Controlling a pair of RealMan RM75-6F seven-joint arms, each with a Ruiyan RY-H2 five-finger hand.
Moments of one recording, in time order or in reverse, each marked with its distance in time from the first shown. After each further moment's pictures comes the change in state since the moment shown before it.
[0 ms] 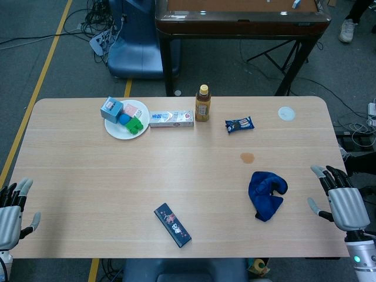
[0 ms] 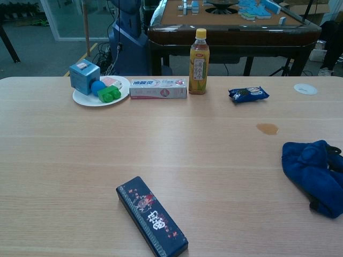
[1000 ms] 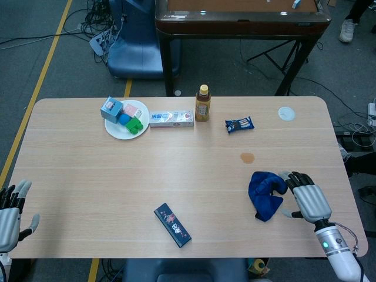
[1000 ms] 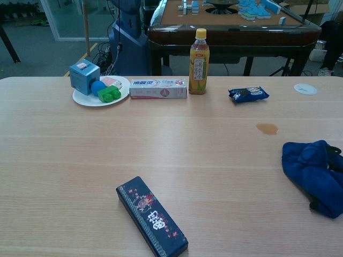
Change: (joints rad) left arm 0.013 0.005 0.007 -0.009 -0.001 0.009 0.002; right arm 0.138 -0.082 -0.004 -0.032 0.124 -0.316 -0.143
